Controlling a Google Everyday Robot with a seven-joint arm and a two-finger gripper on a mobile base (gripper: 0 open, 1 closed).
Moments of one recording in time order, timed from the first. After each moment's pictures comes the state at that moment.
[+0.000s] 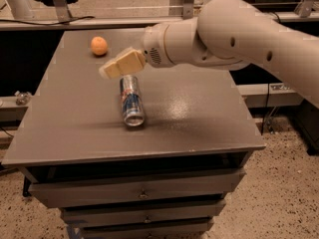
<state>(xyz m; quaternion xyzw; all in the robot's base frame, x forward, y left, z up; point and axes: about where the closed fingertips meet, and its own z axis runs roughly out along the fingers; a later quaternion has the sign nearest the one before) 0.605 0.075 0.953 -0.44 0.70 0.25 0.51</state>
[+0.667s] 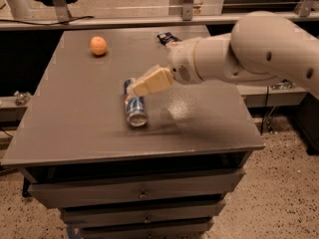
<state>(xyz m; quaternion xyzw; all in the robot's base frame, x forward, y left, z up) 0.576 0.020 0.925 -0.45 0.72 0.23 0.48</state>
